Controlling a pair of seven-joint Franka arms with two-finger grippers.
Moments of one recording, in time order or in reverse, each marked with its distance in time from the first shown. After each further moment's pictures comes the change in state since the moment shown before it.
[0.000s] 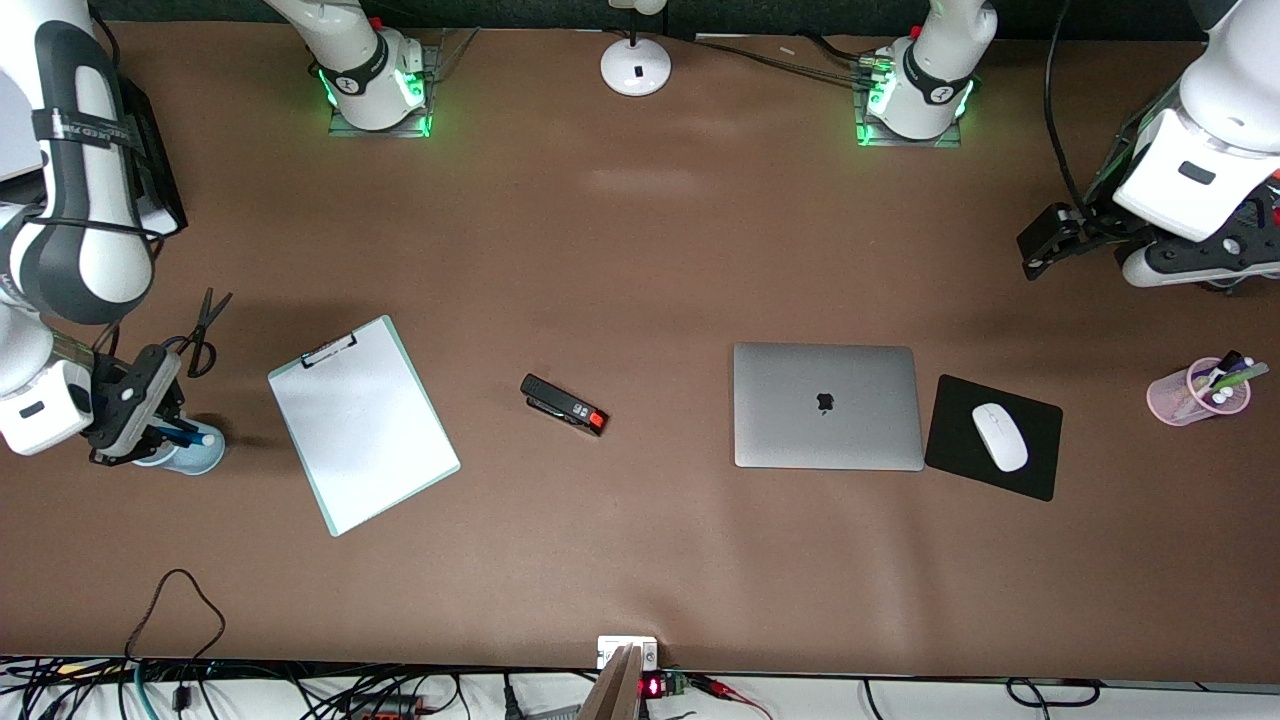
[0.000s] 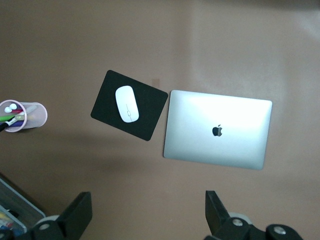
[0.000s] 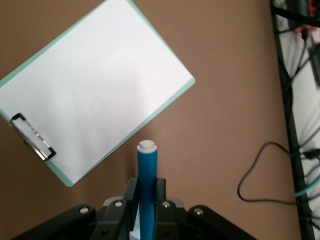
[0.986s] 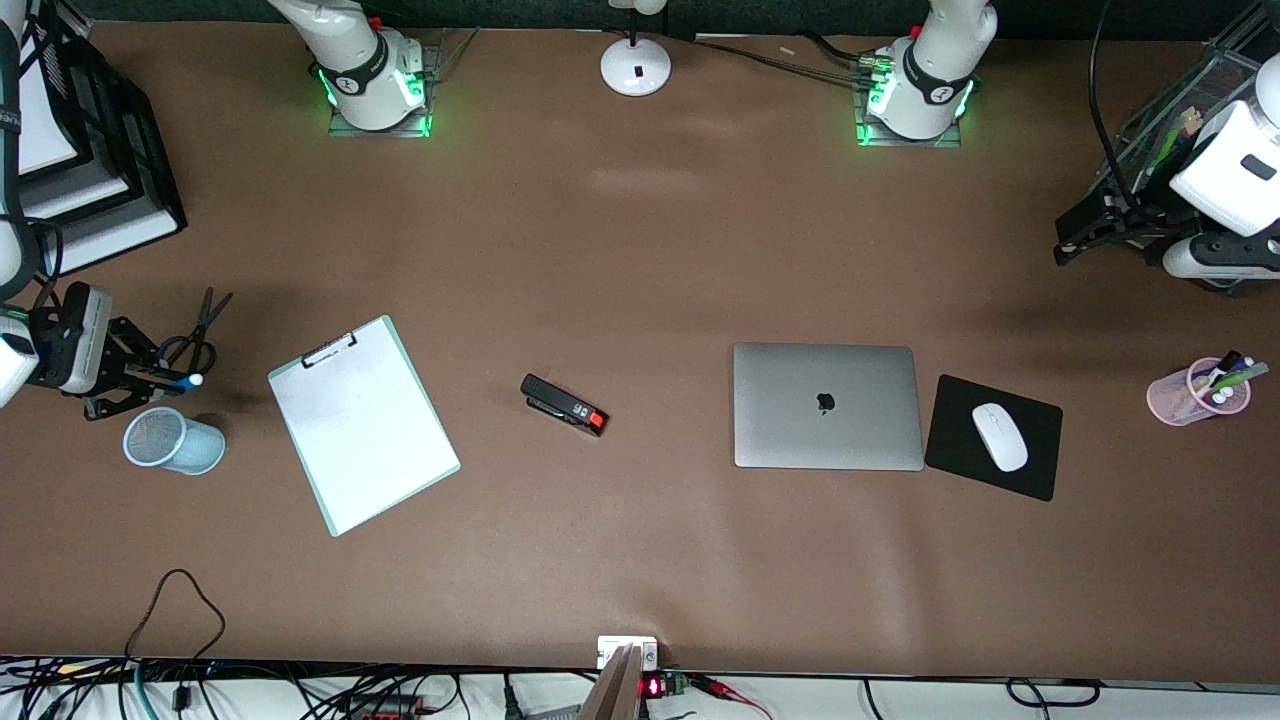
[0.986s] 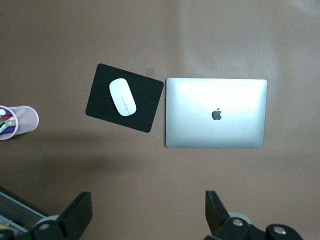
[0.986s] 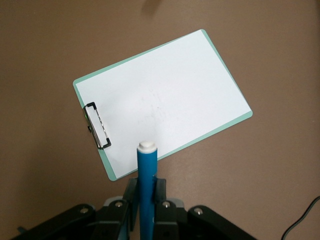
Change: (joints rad) left arm 0.092 -0.016 0.004 -0.023 -0.092 -0.017 0.192; right arm -0.138 -0.021 0.000 -0.004 0.184 -0.251 -0.439
